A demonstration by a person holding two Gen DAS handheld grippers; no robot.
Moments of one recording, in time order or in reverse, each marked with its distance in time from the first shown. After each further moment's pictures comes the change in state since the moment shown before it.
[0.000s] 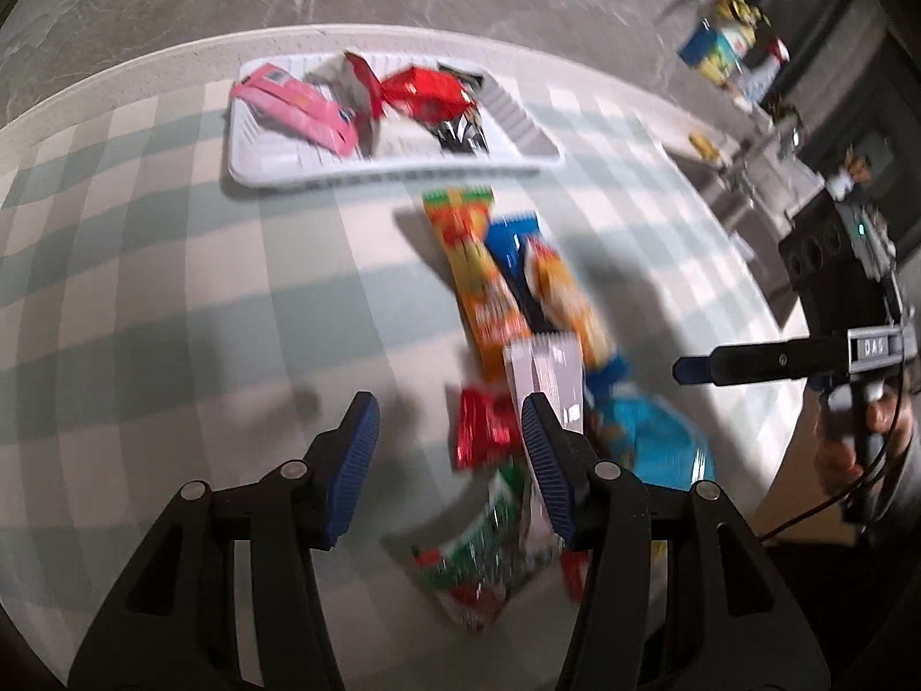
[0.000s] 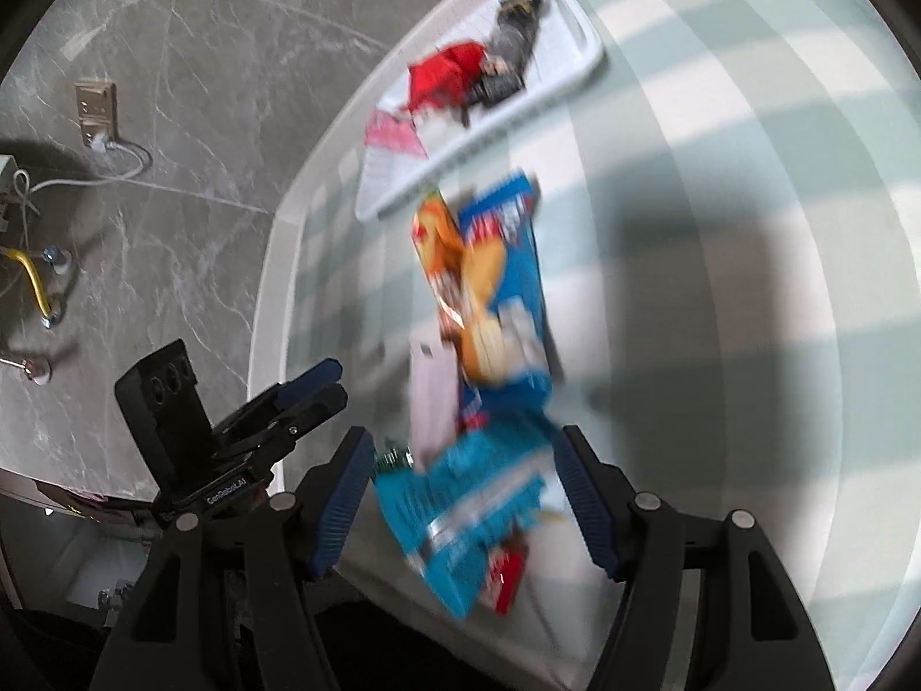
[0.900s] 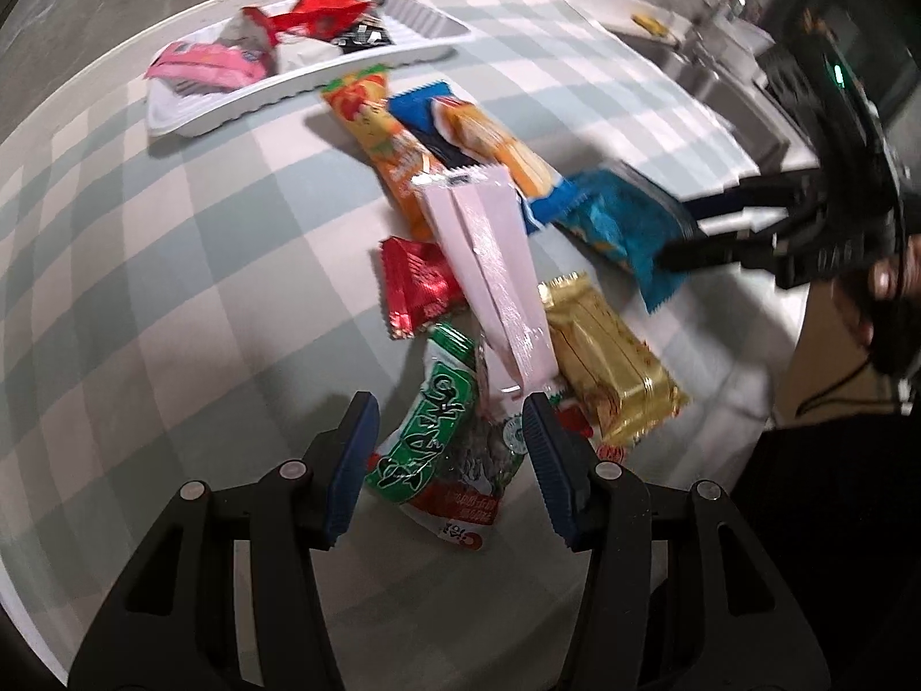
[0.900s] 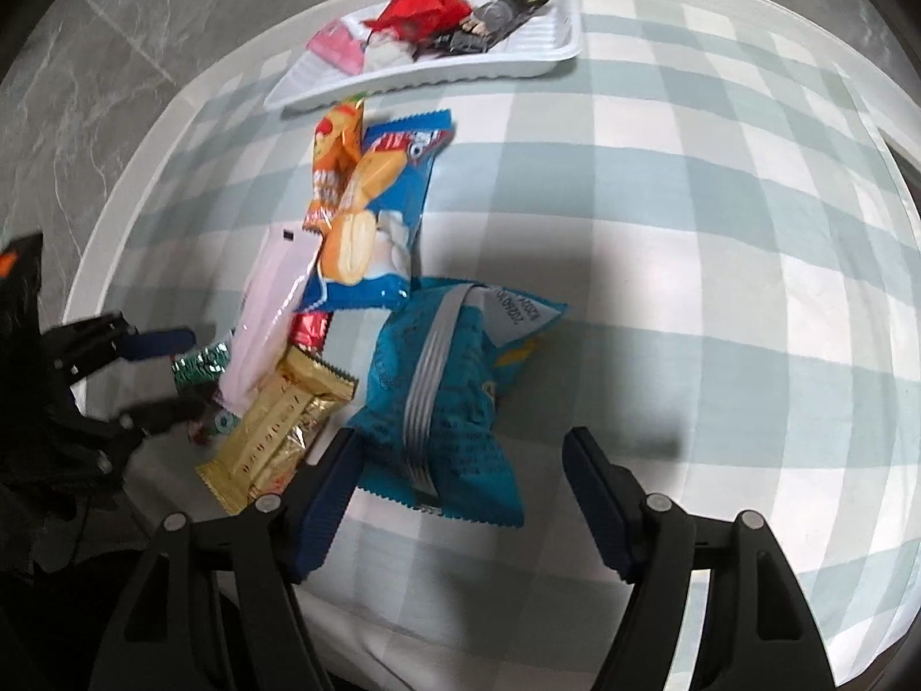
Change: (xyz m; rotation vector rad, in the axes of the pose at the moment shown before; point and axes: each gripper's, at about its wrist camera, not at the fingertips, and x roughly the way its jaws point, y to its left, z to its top) left arm 0.021 -0.033 -0.045 0.255 0.159 0.025; right arm 0.001 0.007 -0.031 -0.298 0.025 -0.494
